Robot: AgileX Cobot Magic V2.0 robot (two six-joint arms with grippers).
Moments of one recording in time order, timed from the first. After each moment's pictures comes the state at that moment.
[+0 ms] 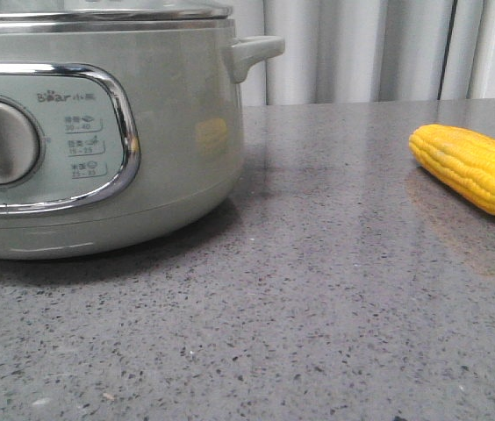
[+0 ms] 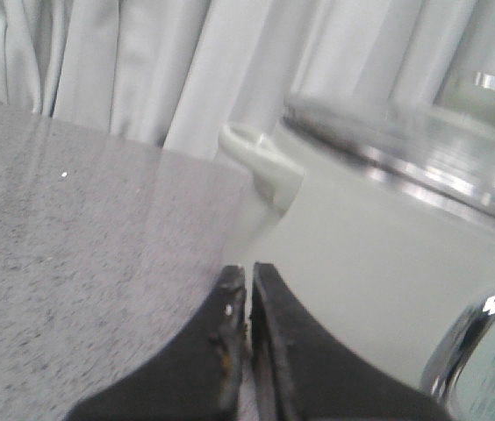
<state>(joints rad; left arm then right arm) -0.18 0.00 -0.01 -0.29 -0.02 -0.14 0.10 -0.01 0.01 0.26 -0.01 -0.10</state>
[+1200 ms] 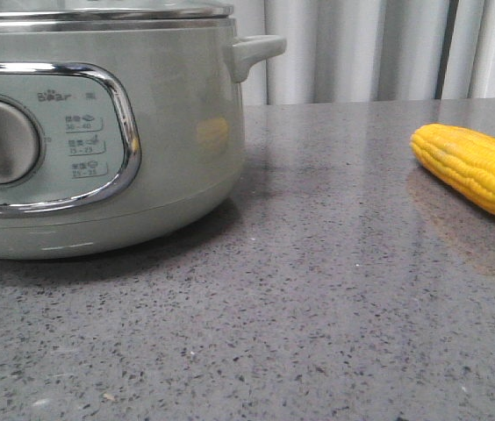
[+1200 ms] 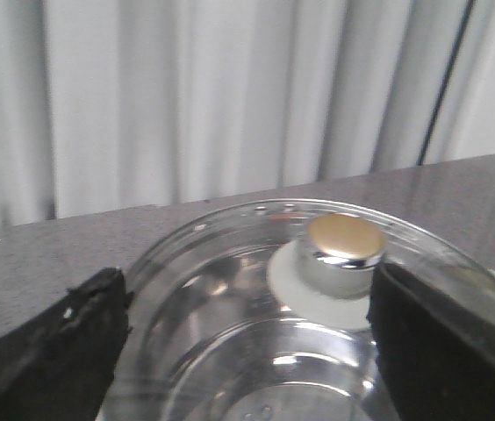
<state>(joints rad) -0.43 0.81 -0.72 -0.09 0.10 0.00 0.10 0.50 -0.63 0.13 0.49 -0.10</state>
